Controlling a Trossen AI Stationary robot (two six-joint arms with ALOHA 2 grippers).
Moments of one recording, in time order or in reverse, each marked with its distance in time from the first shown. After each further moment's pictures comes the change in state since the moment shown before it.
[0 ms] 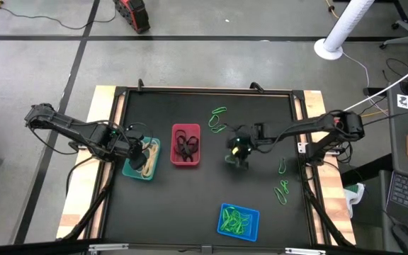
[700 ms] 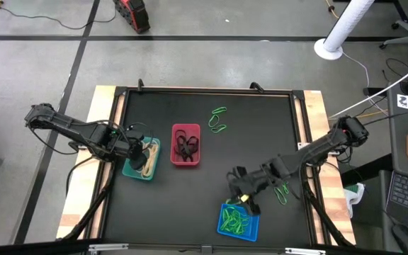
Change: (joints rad) left arm 0.000 0.000 0.000 0.013 -0.001 0.010; right arm 0.527 0.007 0.199 0.011 0.123 0.216
